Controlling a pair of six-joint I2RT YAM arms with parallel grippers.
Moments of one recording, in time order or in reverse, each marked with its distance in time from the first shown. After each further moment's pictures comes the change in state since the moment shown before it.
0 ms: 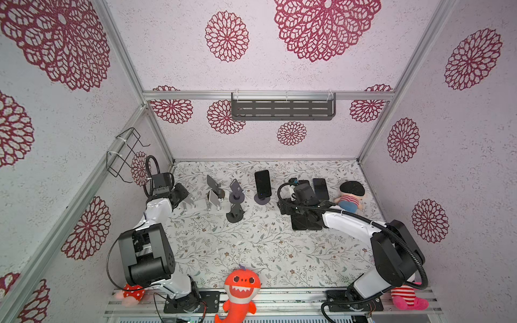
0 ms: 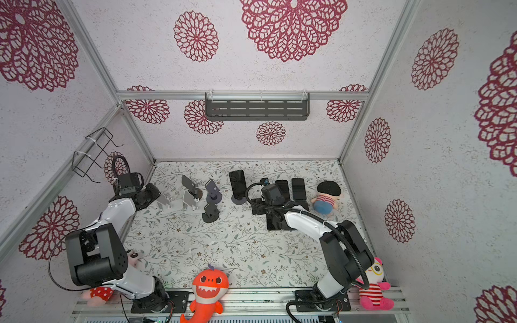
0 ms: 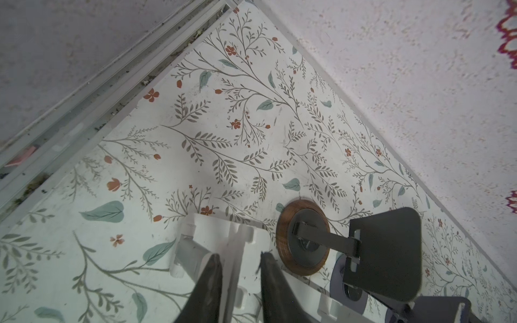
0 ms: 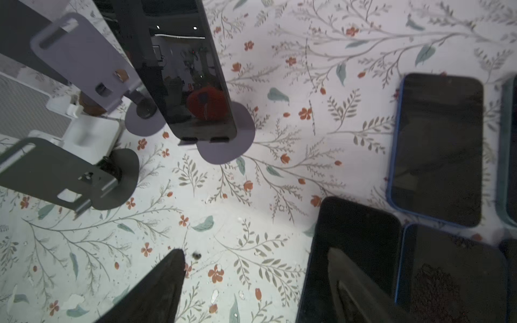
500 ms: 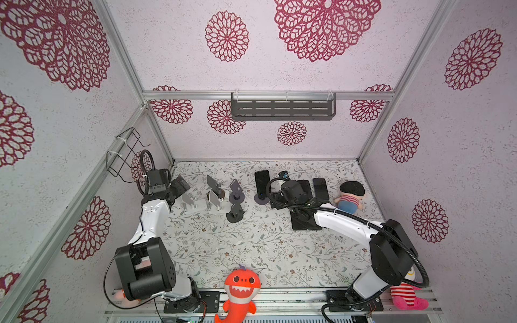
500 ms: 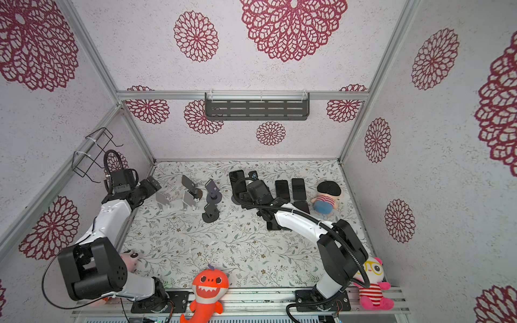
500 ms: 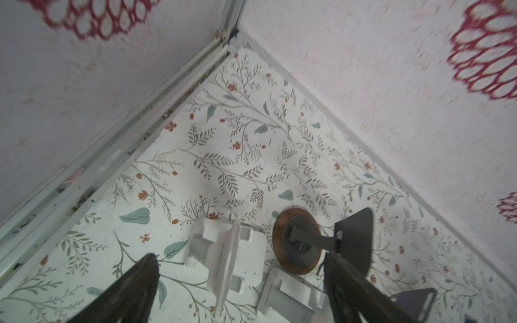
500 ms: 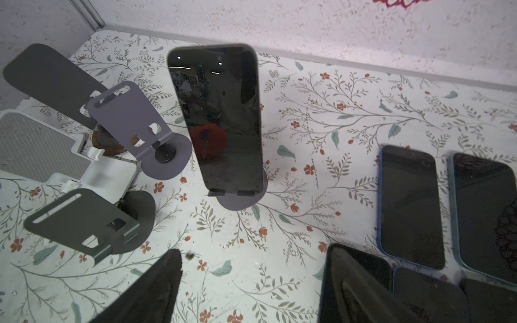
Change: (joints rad) left arm -0.004 -0.153 0.084 -0.115 -0.097 0.047; right arm 0.144 0.058 0.157 -0.014 0.251 0.006
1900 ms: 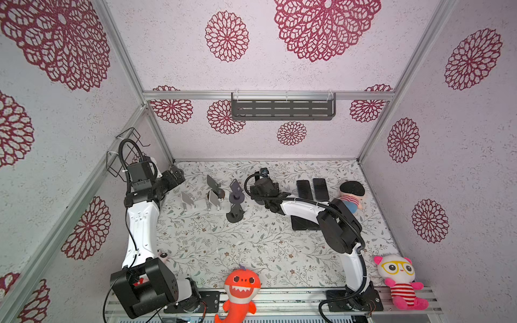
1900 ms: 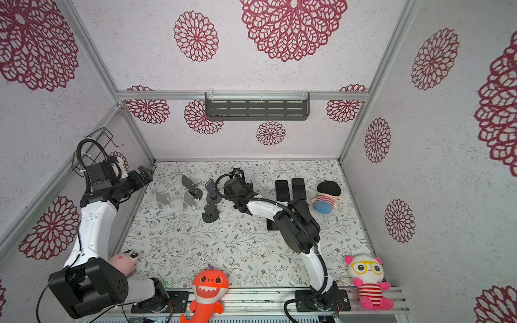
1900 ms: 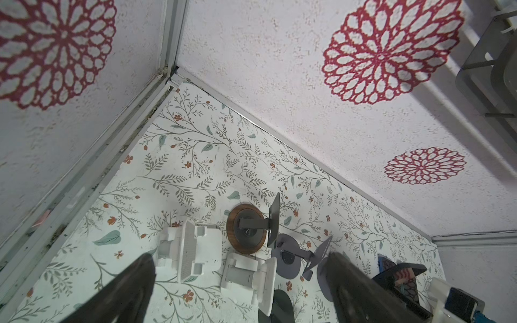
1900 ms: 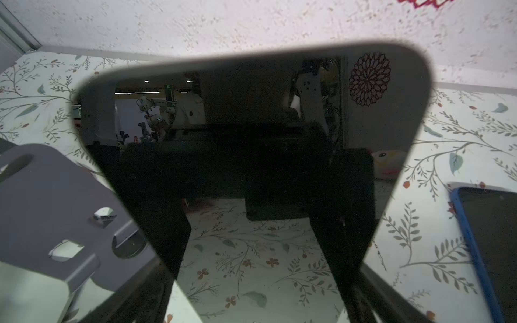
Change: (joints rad) left arm 0.084 -0.087 0.103 -0.118 0.288 0.090; right arm 0.031 0.484 0.367 0.140 0.179 0.063
